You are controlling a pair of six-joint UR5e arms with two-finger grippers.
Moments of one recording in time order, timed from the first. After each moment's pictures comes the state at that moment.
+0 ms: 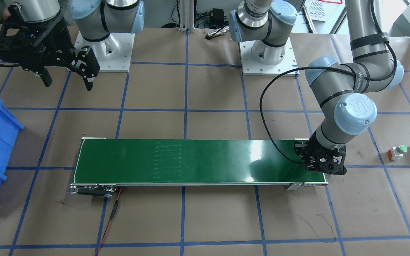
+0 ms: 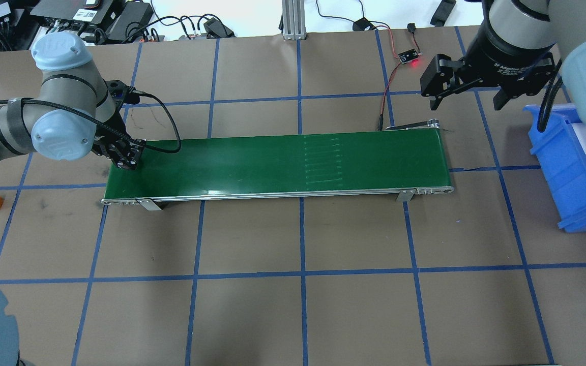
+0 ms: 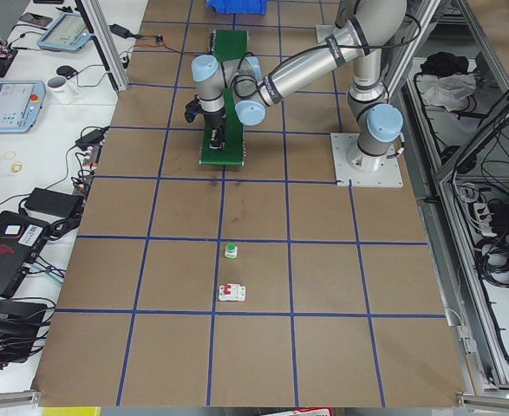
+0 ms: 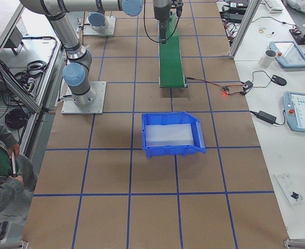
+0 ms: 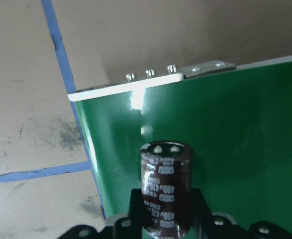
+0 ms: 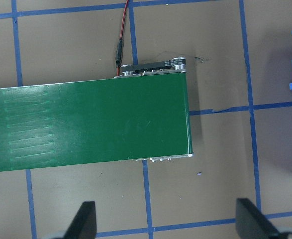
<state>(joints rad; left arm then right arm) -1.37 -1.89 -1.80 -1.09 1.73 0.37 1.56 -1.66 1.64 -1.69 -1.61 0.06</state>
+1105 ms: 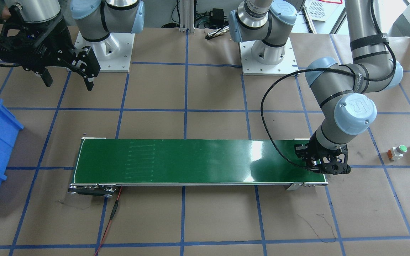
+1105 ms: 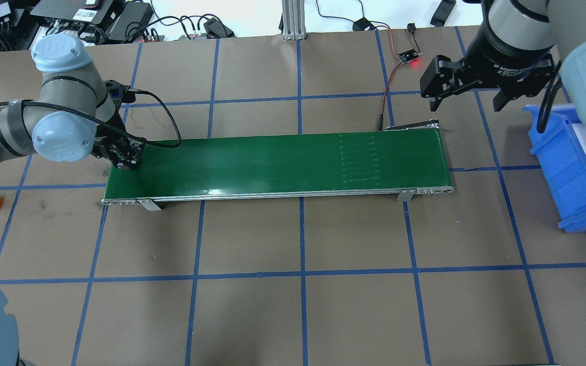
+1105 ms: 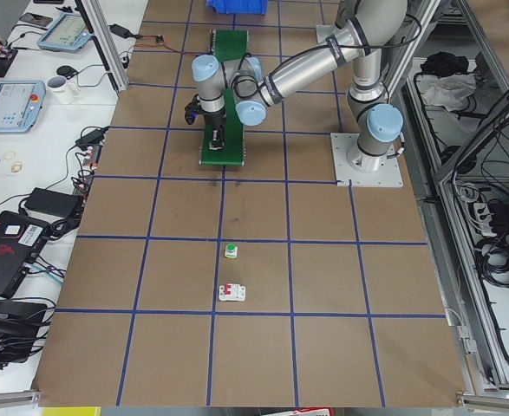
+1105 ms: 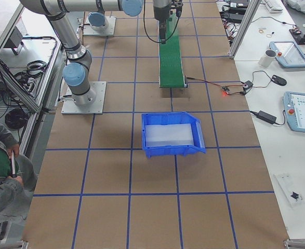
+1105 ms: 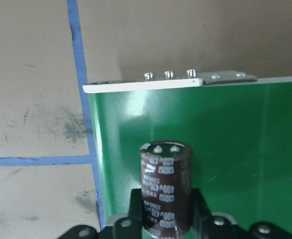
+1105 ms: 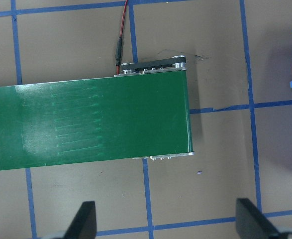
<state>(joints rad) -1.37 -1.89 -1.81 -1.07 1.73 0.25 1.56 -1.66 1.64 -1.68 -1.61 0.07</state>
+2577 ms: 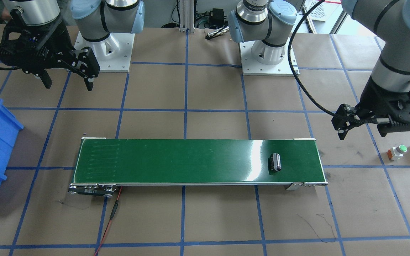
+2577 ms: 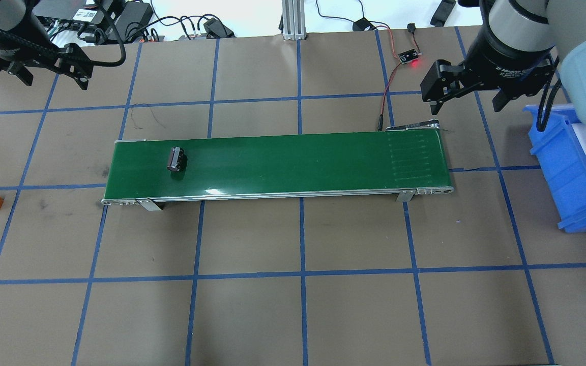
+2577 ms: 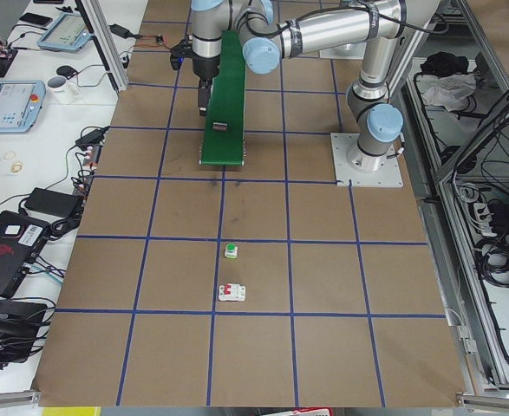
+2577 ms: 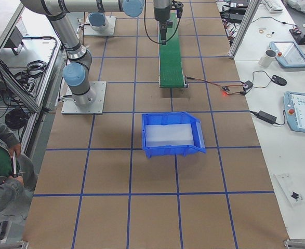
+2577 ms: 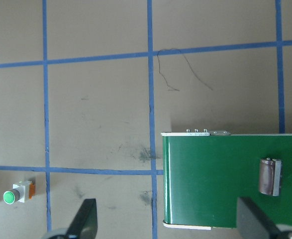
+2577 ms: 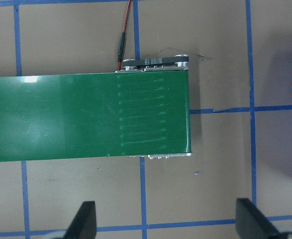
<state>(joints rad) -1.35 -1.69 -1.52 -1.30 1.73 0.25 1.55 -1.65 1.64 -1.68 -1.61 0.00</state>
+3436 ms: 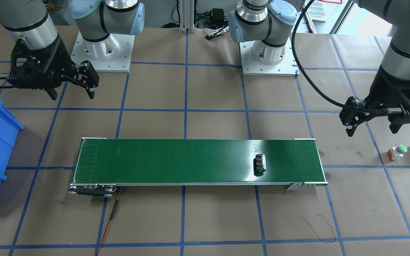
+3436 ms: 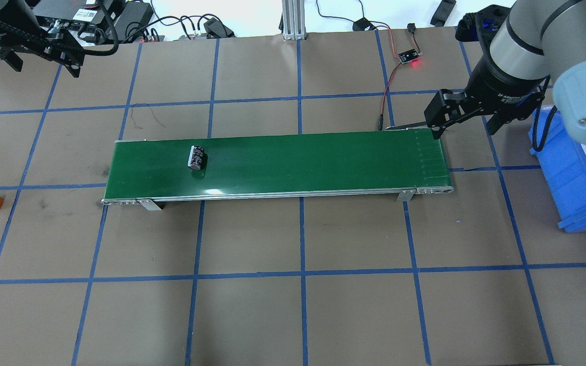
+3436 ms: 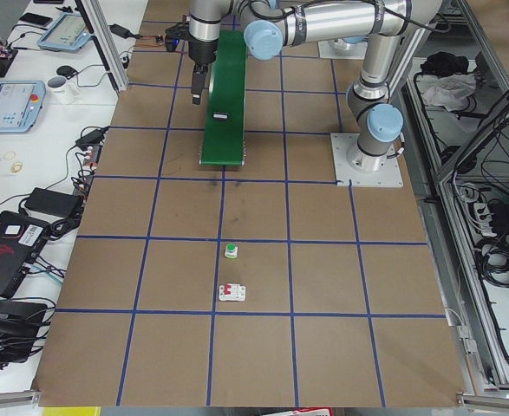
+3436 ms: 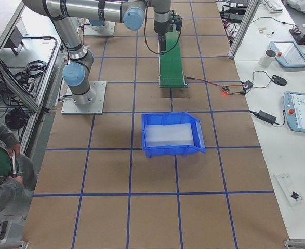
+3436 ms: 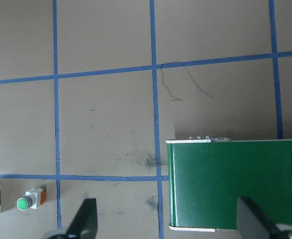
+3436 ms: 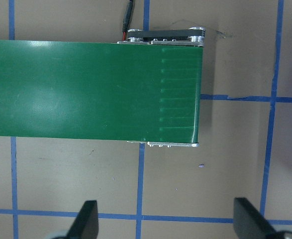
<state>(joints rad) -1.36 -1.68 -1.48 -1.31 1.73 0.27 1.49 -1.64 1.74 -1.70 -1.55 -0.12</state>
